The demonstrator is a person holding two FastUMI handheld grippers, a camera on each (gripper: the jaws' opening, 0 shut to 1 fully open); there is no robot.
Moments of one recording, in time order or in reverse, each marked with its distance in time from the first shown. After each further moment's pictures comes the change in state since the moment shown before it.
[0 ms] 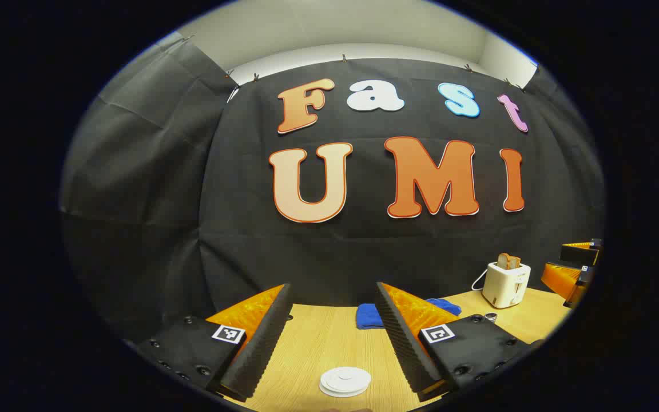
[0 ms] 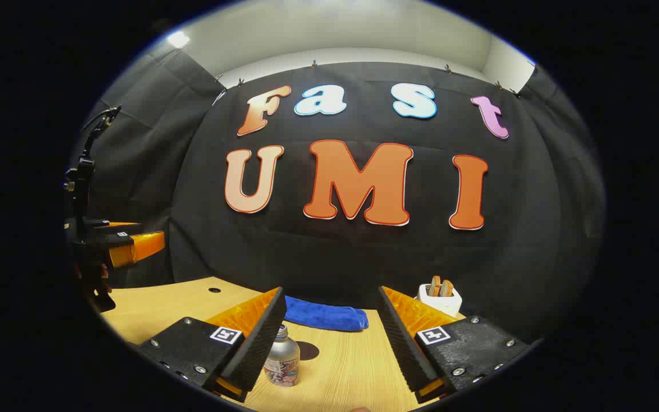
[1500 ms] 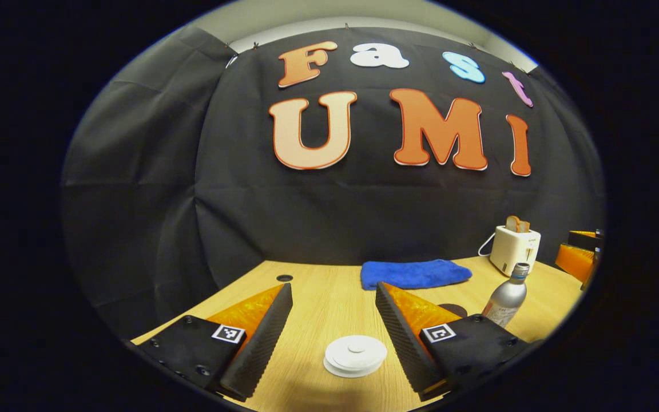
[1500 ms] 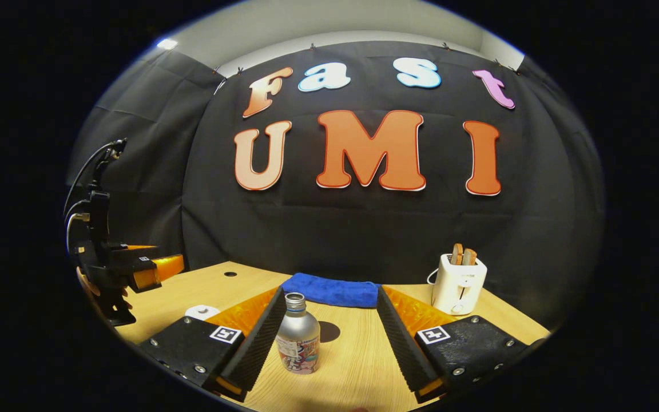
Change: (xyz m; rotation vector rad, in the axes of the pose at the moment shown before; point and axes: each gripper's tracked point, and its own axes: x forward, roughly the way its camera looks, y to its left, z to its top) left arm 0.017 0.012 -0.117 -0.009 0.222 -0.010; right arm 0.002 0.031 -0.069 0.060 0.130 0.088
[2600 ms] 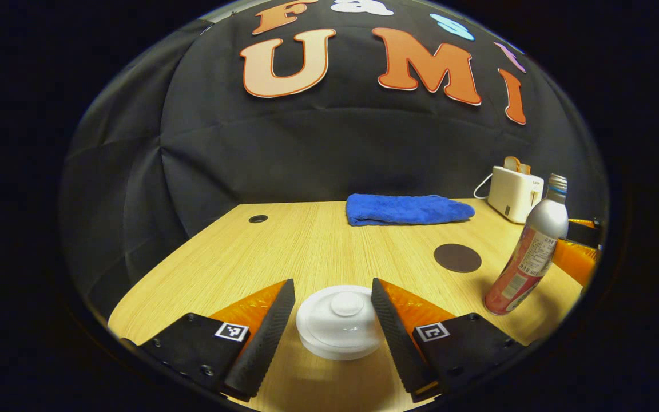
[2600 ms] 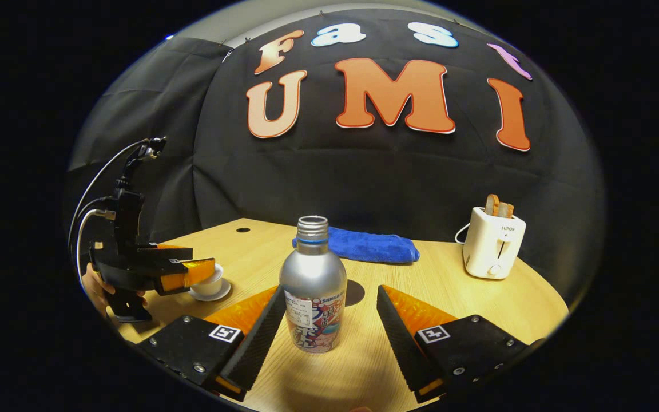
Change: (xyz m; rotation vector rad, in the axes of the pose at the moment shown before) left arm 0.047 -0.023 -0.114 0.065 0.260 -0.073; right arm 0.035 0.026 -0.096 0.001 0.213 0.103
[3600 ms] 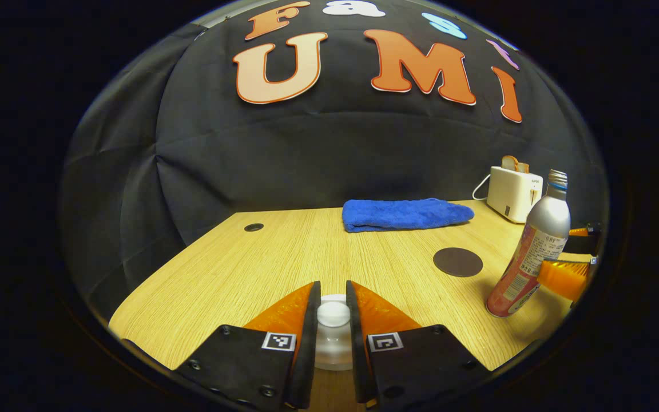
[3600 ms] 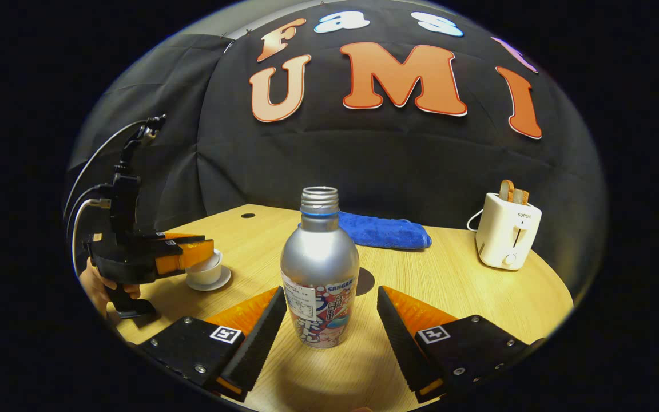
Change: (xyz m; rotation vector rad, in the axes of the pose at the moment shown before) left arm 0.008 -0.005 0.010 0.000 -0.060 -0.009; right arm 0.019 0.006 -0.023 -0.014 0.077 0.031
